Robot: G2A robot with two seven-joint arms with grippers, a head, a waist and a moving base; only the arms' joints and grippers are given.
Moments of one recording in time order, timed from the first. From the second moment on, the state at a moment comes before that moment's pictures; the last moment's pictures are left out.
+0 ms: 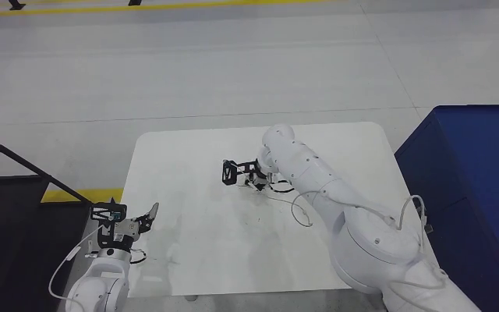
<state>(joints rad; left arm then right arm) 1.73 -1.15 -1.60 -1.80 1.33 0.00 0.00 -0.19 -1.74 0.19 -0.21 -0.93 -1.01 0.60</state>
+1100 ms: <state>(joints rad) 1.73 -1.15 -1.60 -1.80 1.33 0.00 0.00 -0.27 -1.34 0.22 -0.89 -0.68 -1.01 0.05</state>
